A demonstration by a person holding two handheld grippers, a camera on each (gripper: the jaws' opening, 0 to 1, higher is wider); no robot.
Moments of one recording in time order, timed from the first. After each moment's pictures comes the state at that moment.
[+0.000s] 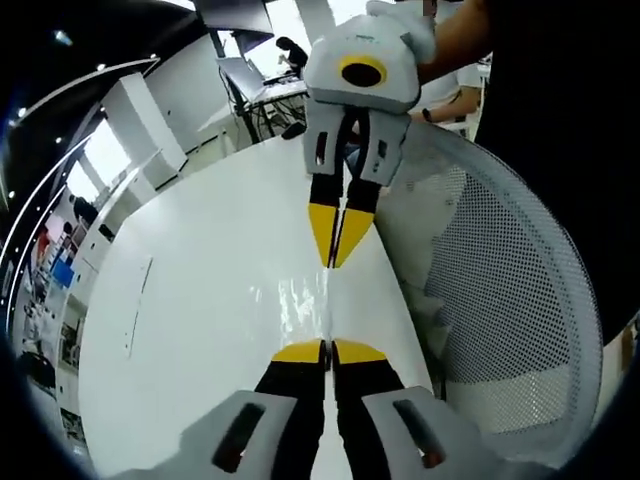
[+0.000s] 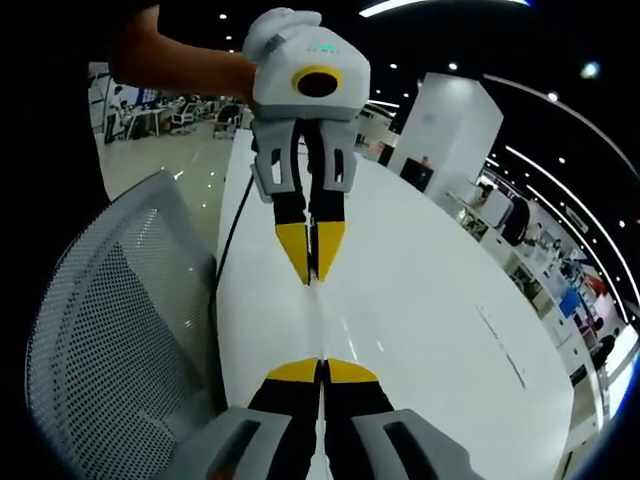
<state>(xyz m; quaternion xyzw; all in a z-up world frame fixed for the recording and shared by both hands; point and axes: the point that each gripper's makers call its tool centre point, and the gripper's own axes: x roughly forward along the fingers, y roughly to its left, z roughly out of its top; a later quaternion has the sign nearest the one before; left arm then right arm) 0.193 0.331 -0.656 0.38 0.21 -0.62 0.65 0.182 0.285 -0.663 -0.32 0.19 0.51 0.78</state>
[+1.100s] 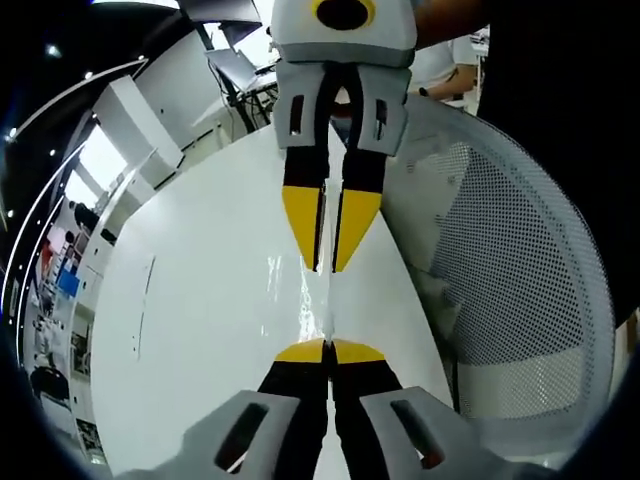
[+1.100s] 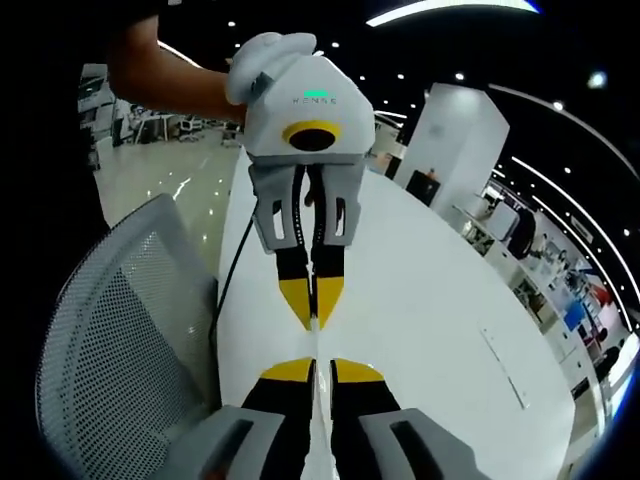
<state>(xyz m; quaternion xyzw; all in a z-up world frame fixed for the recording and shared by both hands) 0.199 0.331 -0.664 0.42 0.21 -0.62 0.63 0.187 0.313 -0.642 -0.31 0.17 0.53 0.77</state>
